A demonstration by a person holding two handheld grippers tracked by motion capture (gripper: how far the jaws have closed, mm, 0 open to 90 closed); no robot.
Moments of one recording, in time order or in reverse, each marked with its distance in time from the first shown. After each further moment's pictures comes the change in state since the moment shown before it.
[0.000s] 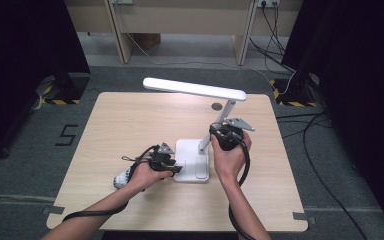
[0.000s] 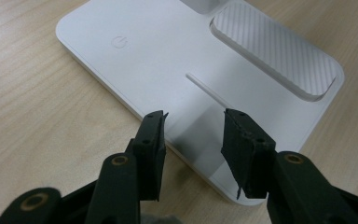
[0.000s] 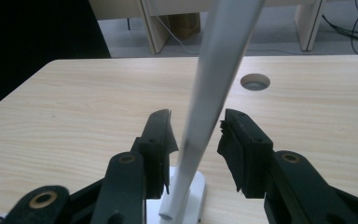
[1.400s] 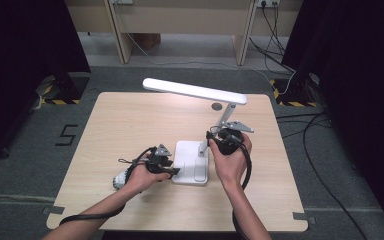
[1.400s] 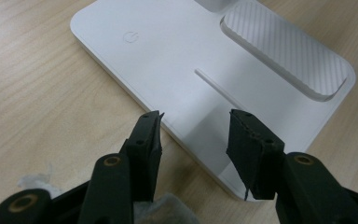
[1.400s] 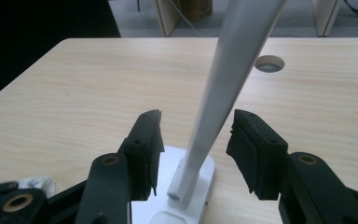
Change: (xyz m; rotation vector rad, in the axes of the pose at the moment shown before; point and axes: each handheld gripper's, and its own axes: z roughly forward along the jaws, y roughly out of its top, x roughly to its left) left arm 0.001 -0.009 -0.007 -0.003 0.011 0.012; right arm 0.004 -0.006 -0.010 0.072 0.044 -0.024
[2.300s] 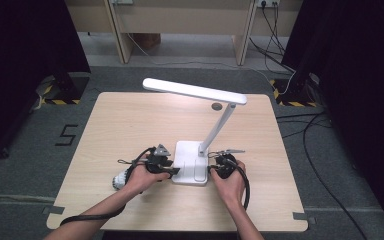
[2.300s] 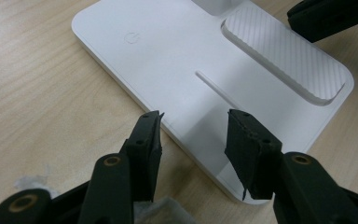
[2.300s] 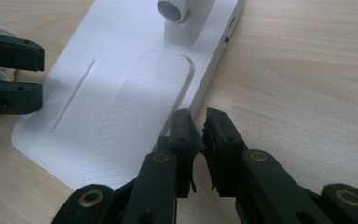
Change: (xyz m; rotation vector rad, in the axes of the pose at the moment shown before) left arm 0.001 -0.001 0.001 -0.021 -0.008 -0.022; right arm -0.015 -0.089 0.030 0.379 0.091 0.036
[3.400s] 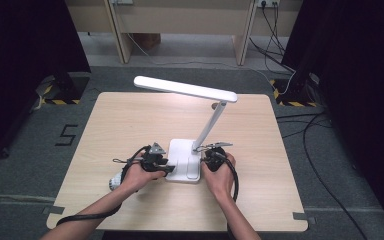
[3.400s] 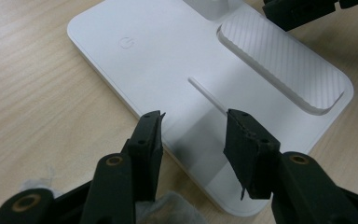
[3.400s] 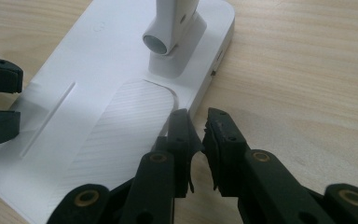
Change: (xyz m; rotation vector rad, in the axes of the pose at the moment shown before) left arm 0.013 -0.005 -0.008 0.001 0.037 -0.006; right arm 0.018 0.023 0.024 -0.036 -0.054 -0.064
